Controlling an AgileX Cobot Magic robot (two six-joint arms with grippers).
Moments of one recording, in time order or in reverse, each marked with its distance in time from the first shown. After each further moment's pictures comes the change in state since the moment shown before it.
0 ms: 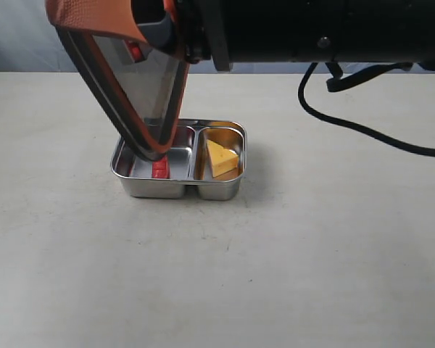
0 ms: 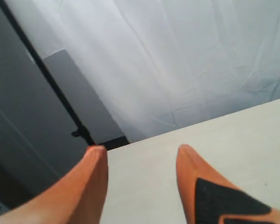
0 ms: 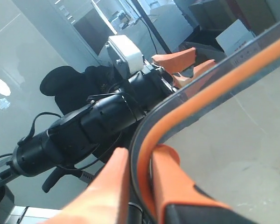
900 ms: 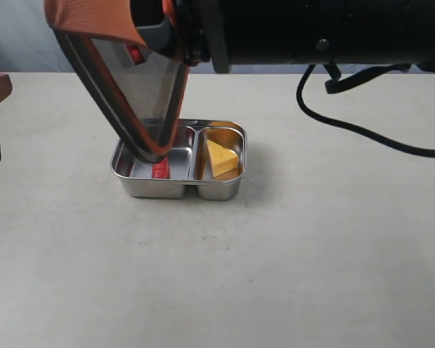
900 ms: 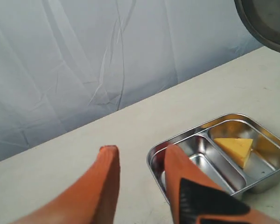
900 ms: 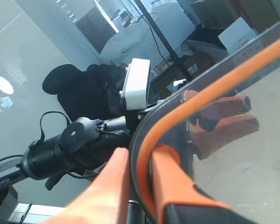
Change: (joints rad) left arm -0.002 0.000 0.080 0.524 0.520 -0.691; right arm 0.000 0.003 0.000 0.000 0.013 0.000
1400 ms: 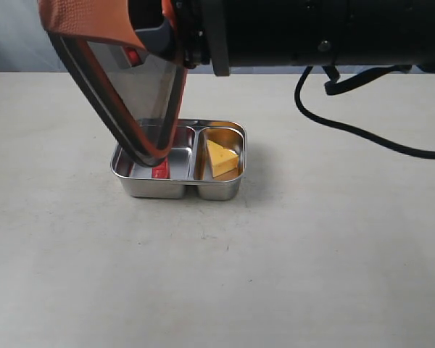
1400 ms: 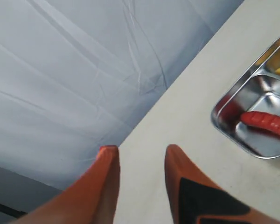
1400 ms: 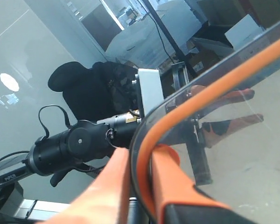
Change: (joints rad) left arm 0.000 0.000 -0.004 0.564 -0.054 -0.035; right arm 0.000 0.000 0.000 0.000 0.022 0.000
